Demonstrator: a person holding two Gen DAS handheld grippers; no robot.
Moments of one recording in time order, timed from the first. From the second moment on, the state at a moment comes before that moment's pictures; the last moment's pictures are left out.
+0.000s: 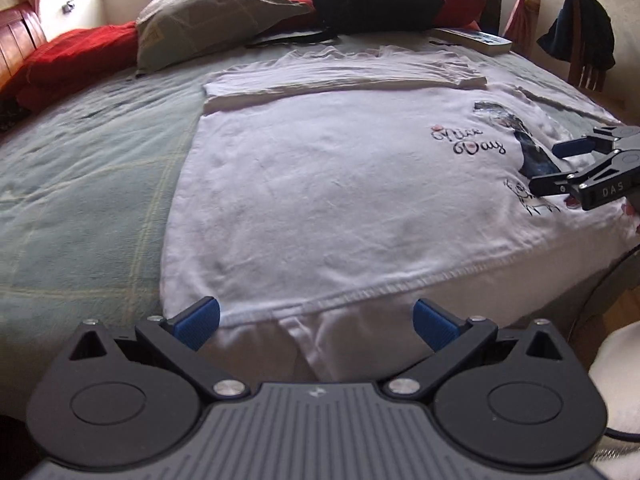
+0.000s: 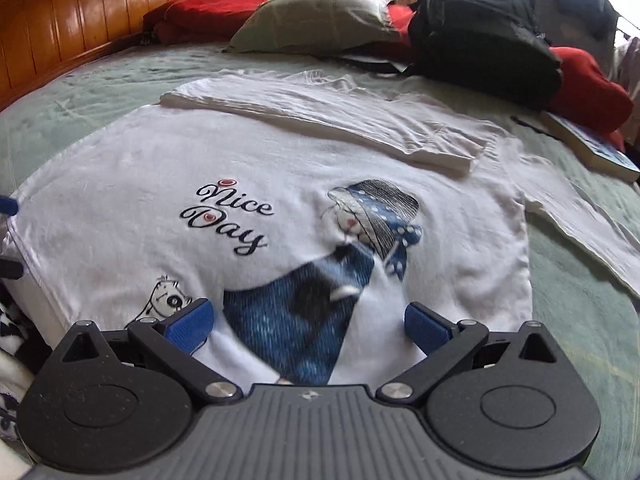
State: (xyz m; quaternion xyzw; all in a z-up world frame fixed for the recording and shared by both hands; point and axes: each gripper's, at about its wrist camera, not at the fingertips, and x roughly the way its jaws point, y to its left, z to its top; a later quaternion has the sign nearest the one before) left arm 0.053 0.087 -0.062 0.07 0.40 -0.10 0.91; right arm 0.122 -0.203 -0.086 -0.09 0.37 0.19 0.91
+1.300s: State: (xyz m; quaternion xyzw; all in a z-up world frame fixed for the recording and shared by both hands) left arm 0.041 -0.069 -0.041 0.08 0.29 -0.19 0.93; right arm 0.111 -0.486 -0.051 0.20 0.23 0.03 0.95
